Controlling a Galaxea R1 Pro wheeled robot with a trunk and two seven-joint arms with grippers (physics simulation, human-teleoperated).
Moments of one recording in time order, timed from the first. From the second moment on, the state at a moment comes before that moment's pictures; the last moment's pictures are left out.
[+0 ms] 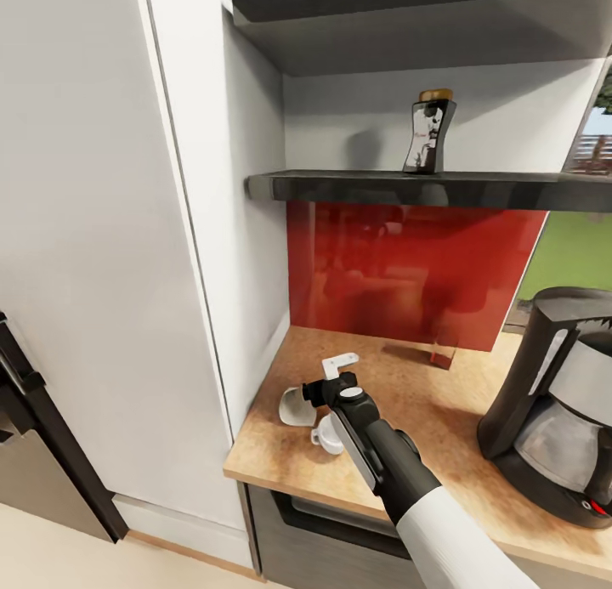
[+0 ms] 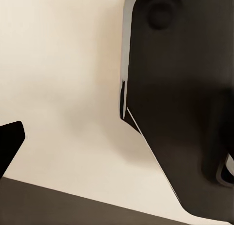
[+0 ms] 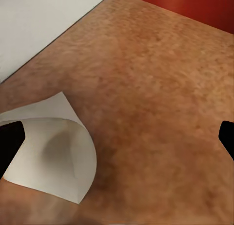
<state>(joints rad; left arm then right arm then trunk) 0.01 0.08 -0.01 -0.04 0.05 -0.08 0.00 -0.68 0.17 0.41 -1.04 -0.10 0.62 -0.21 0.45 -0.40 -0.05</state>
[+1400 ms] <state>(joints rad) 0.01 0.08 -0.01 -0.03 0.05 -0.08 0.00 -0.68 0.17 0.41 -0.94 -0.10 0.54 -0.21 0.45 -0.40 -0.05</state>
